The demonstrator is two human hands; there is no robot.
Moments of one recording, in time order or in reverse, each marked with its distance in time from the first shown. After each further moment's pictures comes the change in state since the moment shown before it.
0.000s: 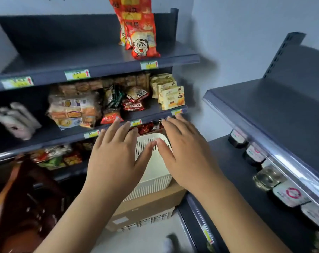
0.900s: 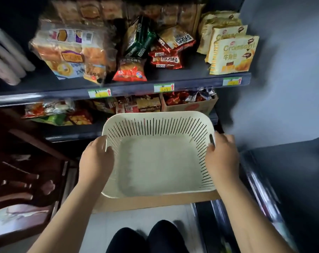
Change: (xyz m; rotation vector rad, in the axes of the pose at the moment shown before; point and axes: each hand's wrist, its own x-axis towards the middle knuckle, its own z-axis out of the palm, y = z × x) left_hand 0.061 -0.182 0.312 -0.367 -0.078 -0.834; right_hand 0.099 0.143 0.341 0.119 -0.122 0.483
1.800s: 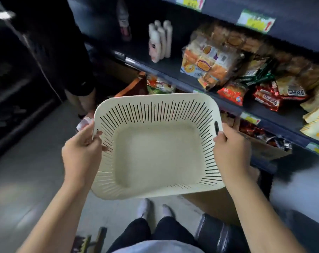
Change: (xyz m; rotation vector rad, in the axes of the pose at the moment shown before) left_hand -0.203 -0.096 -0.233 -0.640 0.653 -0.507; right_hand -0.096 -0.215 -0.093 0.267 -0.261 -0.572
